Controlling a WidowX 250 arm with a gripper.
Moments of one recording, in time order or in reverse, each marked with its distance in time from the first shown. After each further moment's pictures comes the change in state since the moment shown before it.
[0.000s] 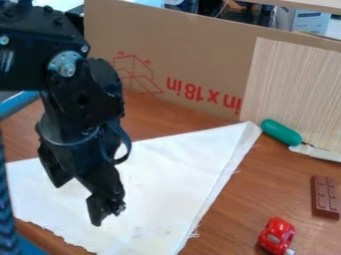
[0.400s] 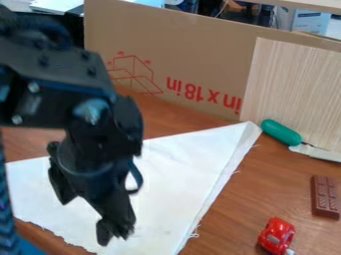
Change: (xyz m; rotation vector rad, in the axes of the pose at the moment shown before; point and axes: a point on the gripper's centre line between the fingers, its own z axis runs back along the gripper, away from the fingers) arm -0.006 -0.019 -0.013 0.056 0.023 -0.018
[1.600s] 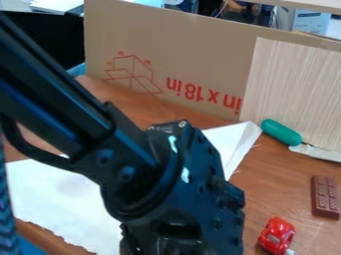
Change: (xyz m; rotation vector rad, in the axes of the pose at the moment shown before) arm 0.012 -0.073 -0.064 0.174 0.024 -0.006
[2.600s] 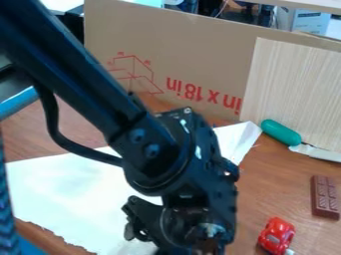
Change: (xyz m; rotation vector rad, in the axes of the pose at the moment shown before) arm 0.012 0.014 -0.025 0.014 0.056 0.044
